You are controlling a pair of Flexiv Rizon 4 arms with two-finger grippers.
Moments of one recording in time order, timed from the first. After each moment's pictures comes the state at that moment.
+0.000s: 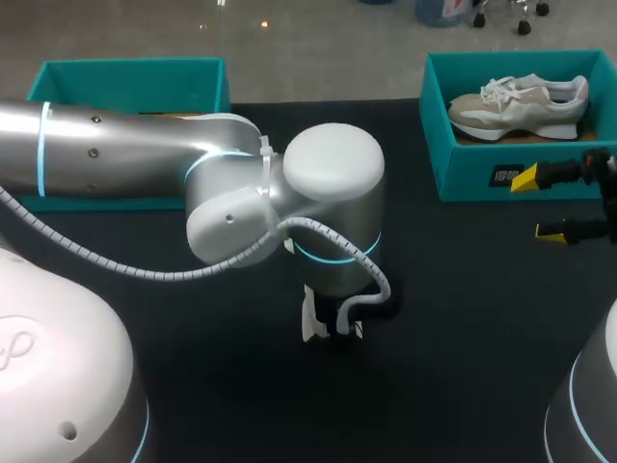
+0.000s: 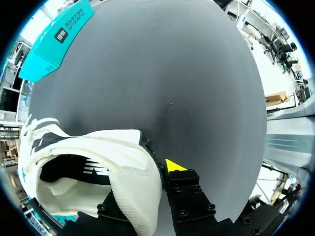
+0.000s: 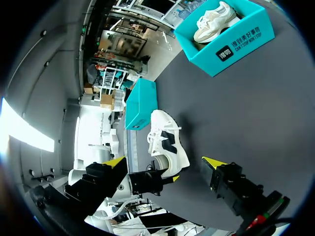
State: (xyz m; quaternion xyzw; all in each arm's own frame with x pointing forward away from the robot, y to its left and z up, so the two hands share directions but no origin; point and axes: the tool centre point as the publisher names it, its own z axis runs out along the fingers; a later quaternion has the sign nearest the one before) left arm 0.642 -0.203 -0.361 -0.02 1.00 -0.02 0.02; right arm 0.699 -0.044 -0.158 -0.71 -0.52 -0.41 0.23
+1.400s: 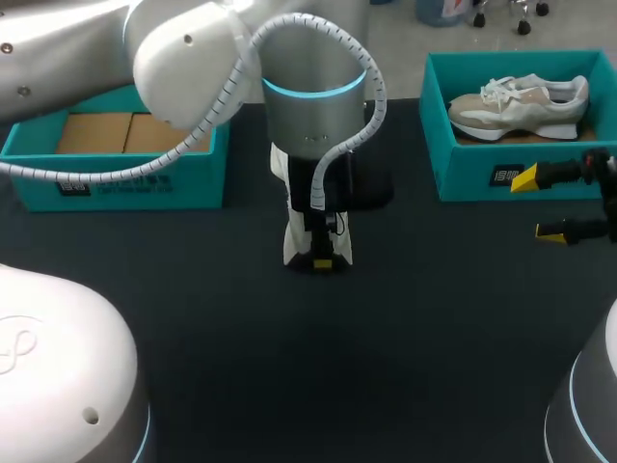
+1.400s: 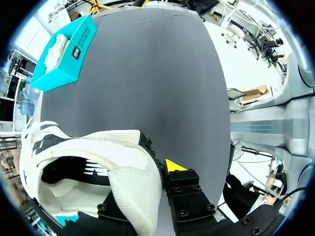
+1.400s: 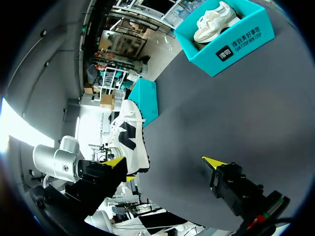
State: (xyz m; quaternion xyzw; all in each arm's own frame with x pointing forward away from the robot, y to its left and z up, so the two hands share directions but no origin) left arm 0.668 -0.178 -0.200 0.02 1.00 -0.02 -0.03; right arm 0.699 -0.044 -0.158 -0.71 -0.52 -0.41 0.23
